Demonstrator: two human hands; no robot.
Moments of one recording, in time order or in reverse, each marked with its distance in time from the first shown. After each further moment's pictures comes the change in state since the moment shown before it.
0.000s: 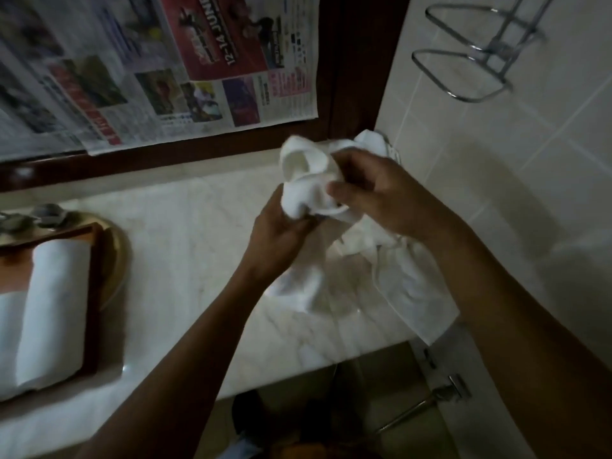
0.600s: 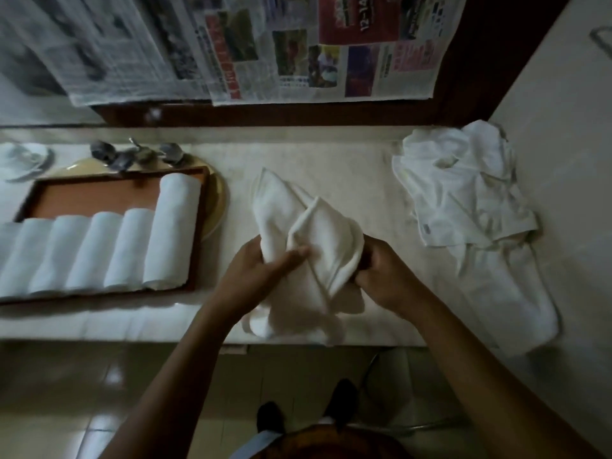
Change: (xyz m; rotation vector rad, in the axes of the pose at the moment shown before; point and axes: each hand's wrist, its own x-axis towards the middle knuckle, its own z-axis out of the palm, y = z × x) left_hand -0.145 -0.042 -0.143 -0.094 0.045 -0.463; right_hand -0.038 0.023 0.187 0.142 -0.170 0.193
